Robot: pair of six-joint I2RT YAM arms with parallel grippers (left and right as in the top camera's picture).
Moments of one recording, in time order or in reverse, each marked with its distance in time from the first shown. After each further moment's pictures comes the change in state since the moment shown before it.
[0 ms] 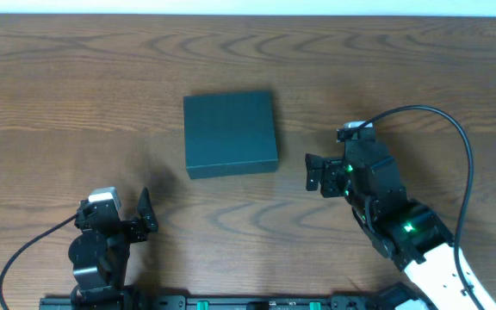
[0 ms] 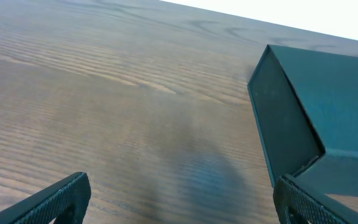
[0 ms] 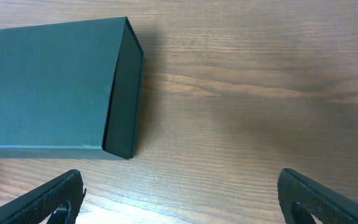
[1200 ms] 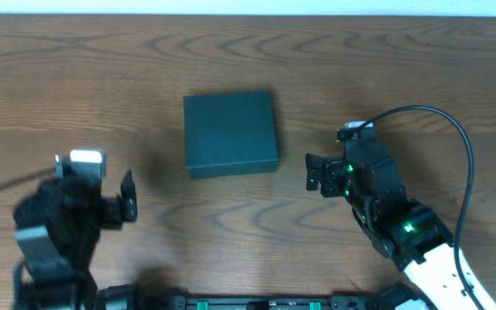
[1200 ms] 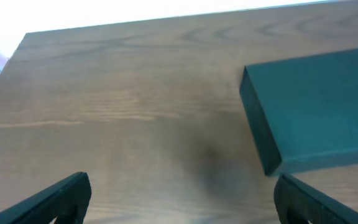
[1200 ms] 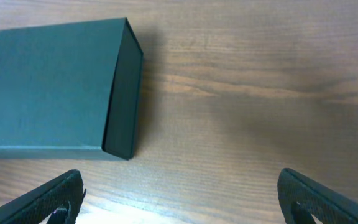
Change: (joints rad) left arm -0.001 0.498 0.691 -0.351 0.008 0.290; right arm 0.000 -0.001 0.000 0.000 0.001 0.000
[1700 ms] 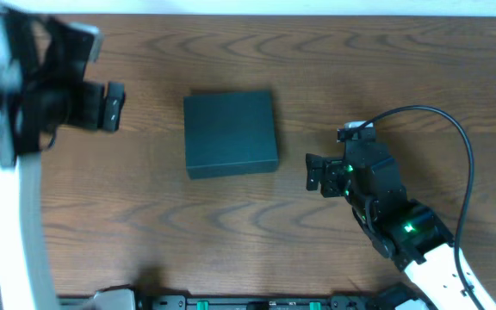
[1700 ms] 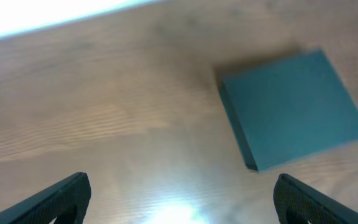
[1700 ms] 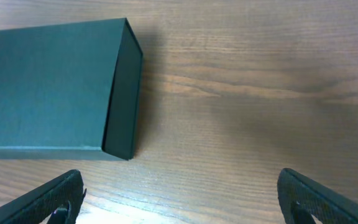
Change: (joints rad) left arm -0.031 0.815 1.043 -0.530 0.051 0.134; right arm 0.000 0.000 0.000 0.002 0.002 0.000
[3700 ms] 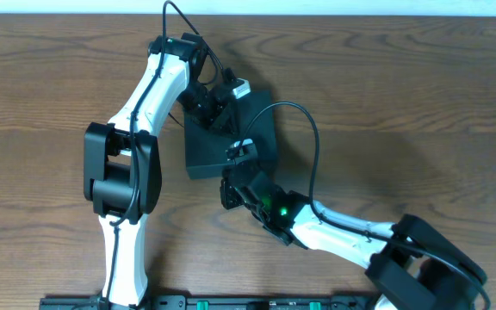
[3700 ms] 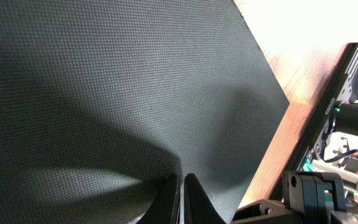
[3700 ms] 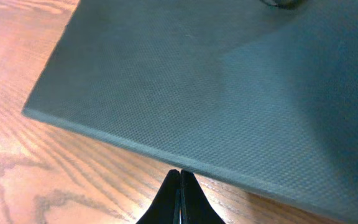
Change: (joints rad) left arm -0.362 0.873 0.023 -0.015 0.529 0.224; right arm 0.432 0.705 -0.013 0.759 -0.048 0.248
